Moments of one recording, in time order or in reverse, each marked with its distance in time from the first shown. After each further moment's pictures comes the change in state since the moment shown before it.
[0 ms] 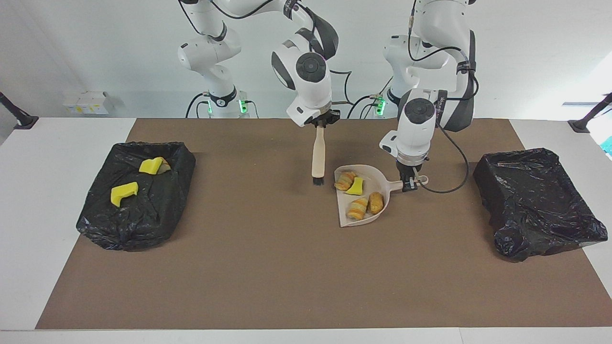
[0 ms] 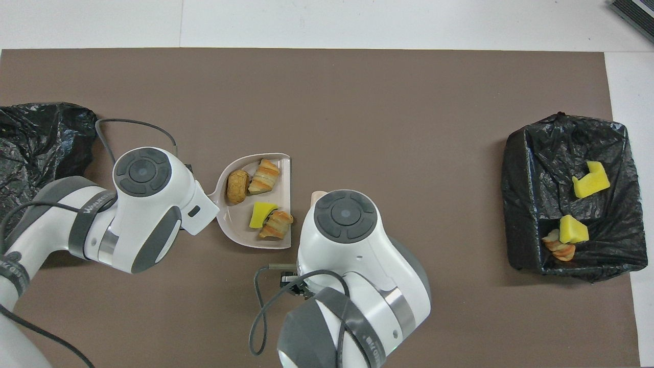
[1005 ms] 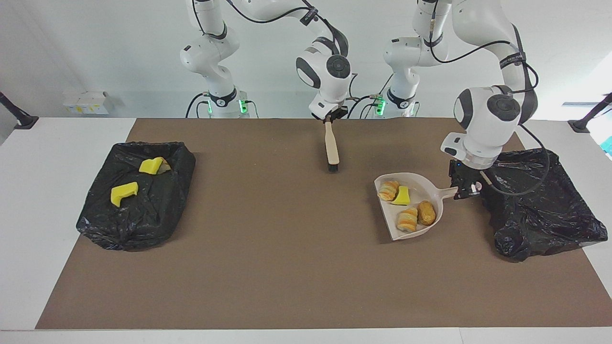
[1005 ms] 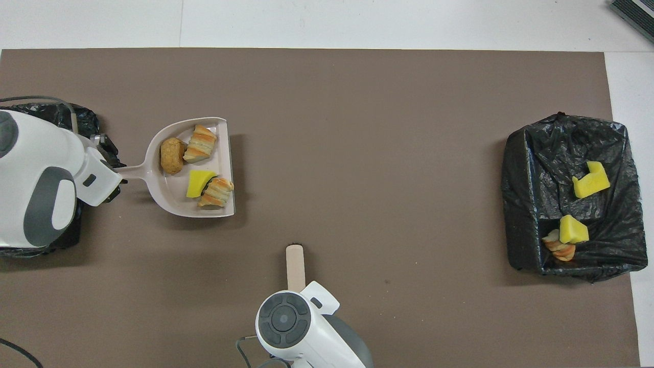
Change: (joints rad) left arm 0.276 -0.002 0.007 0.114 -0.118 0.010 0.284; right arm 0.216 -0.001 0.004 -0.270 -0.030 0.299 0.063
